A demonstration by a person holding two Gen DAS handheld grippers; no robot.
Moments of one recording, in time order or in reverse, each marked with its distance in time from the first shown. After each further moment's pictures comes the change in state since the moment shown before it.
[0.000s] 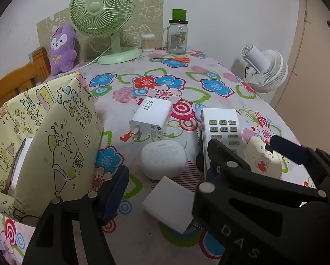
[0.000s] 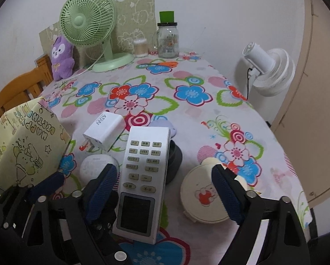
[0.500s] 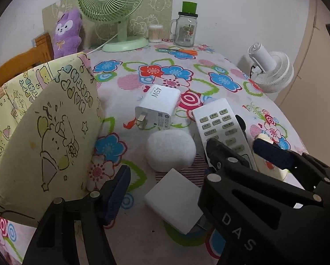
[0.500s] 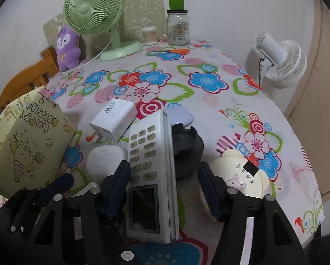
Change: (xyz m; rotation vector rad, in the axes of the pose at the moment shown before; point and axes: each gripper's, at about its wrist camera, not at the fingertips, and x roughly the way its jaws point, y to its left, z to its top) left arm 0.012 0.010 -0.007 -0.060 0.044 -0.010; right arm 0.017 0.010 -0.003 -0.010 0.064 0.059
